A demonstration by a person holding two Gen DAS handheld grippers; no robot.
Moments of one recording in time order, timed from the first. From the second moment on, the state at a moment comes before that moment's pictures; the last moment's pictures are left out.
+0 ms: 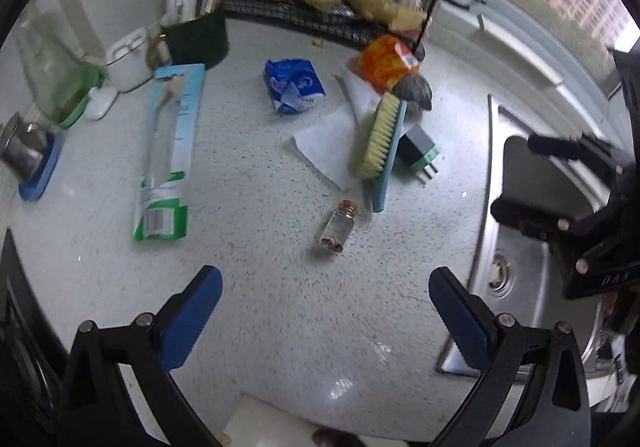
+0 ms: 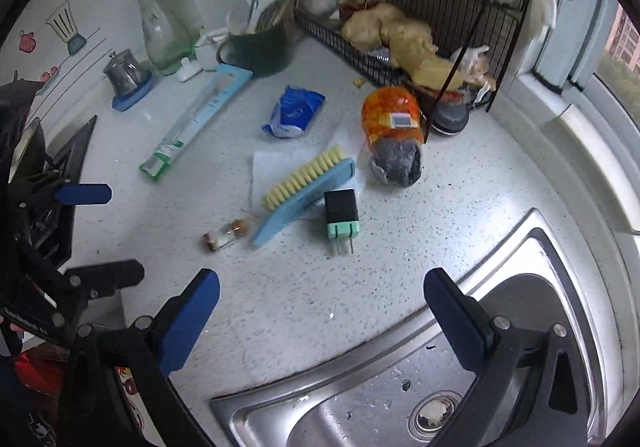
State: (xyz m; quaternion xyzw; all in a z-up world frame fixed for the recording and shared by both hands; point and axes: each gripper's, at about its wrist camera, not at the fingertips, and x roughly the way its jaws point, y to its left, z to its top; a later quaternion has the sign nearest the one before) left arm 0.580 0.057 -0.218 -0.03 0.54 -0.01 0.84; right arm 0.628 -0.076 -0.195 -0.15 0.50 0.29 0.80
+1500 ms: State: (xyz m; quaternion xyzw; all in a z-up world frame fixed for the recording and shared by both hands) left arm 0.621 0.050 -0.261 0.00 0.57 -0.04 0.82; right arm 0.662 -0.064 -0.240 -0.16 0.52 0.31 0.78
